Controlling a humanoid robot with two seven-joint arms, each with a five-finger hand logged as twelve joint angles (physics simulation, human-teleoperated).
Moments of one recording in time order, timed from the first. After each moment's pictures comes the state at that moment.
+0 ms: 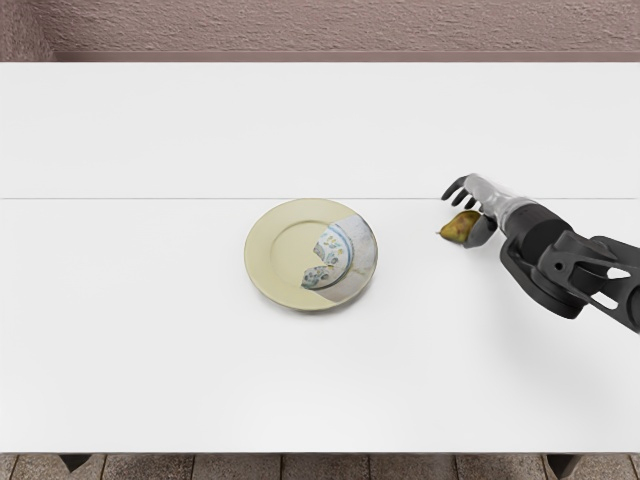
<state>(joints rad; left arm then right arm) -0.03 0.00 -0.01 -0.24 -0.13 0.08 0.04 0.87 -0.54 0.32 1.36 -1.27 -0.20 -0.61</state>
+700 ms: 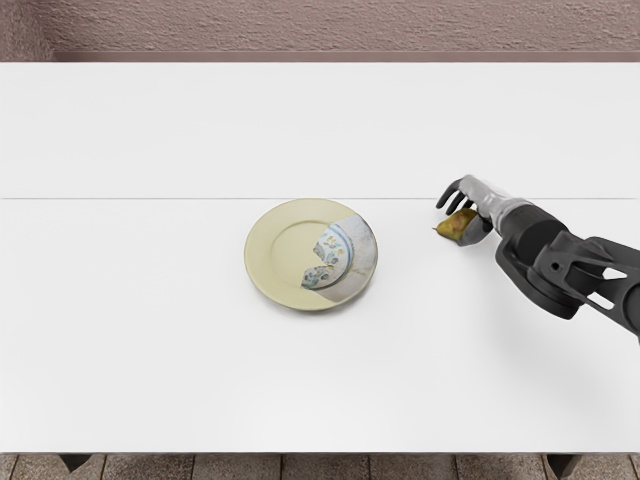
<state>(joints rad) -0.03 0.00 -0.01 -0.24 -0.13 0.08 0.04 0.87 -0.53 0.33 1.36 -1.26 -0.20 -0.61</state>
